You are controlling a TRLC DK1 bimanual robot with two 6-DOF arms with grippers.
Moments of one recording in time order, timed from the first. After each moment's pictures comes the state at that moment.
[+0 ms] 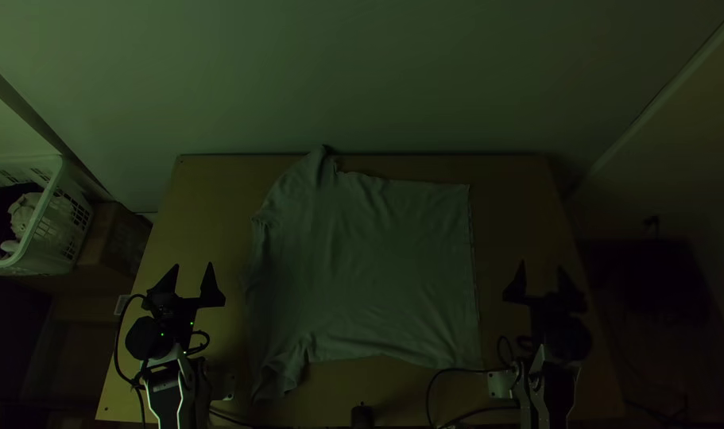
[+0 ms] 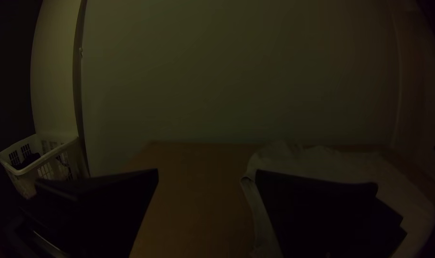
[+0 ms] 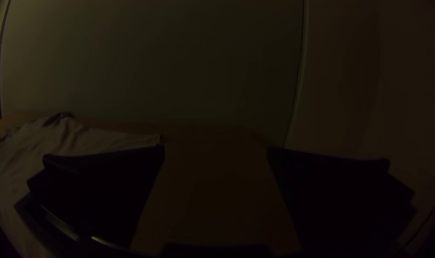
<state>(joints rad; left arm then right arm) 0.32 0.01 0.09 -0.11 0.22 0.03 -0.15 0.00 0.05 -0.06 0.03 -0.08</state>
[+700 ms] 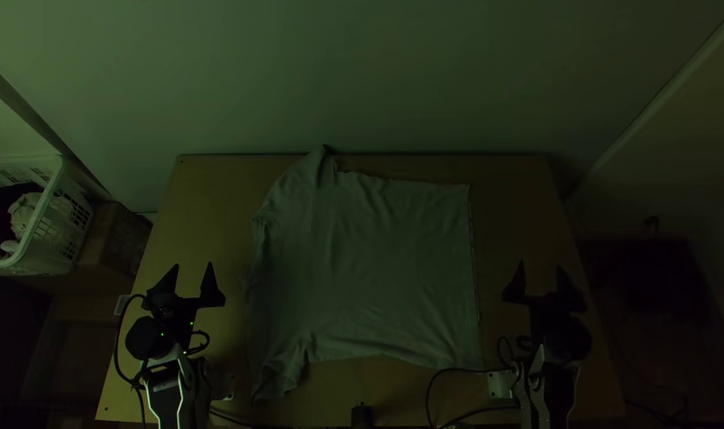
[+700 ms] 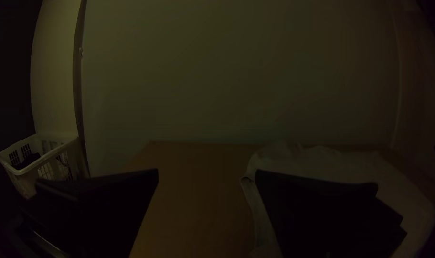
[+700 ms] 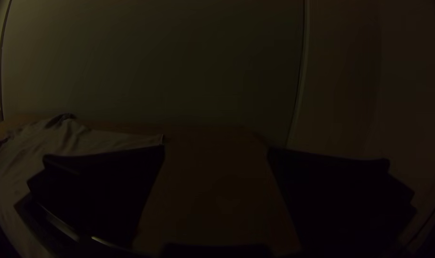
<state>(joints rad) 0.32 0.01 0.09 -0.11 0.22 0.03 -0.14 0.00 0.05 -0.06 0.03 -0.07</state>
